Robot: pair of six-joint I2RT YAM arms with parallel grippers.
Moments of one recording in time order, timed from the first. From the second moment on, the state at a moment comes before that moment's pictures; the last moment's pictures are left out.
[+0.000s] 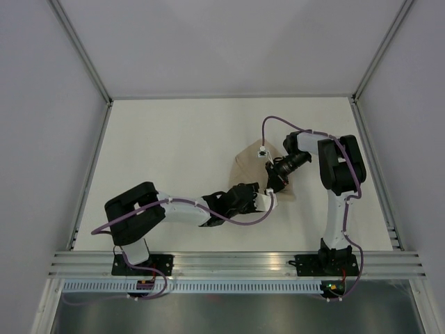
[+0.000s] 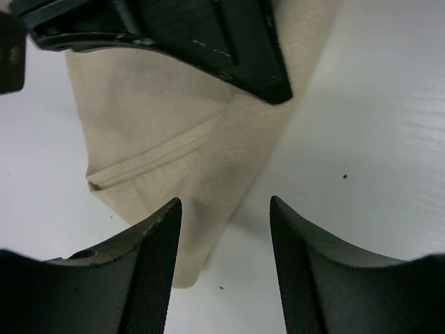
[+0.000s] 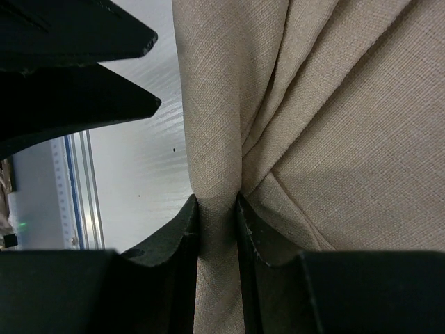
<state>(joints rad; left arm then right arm) -1.12 1.72 0.82 0.34 -0.26 0.53 0.19 2.14 1.34 -1.12 -0.94 -1.07</state>
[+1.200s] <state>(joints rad) -1.11 1.92 1.04 0.19 -0.05 0.75 0.17 2.18 1.36 -1.18 -0.95 -1.07</state>
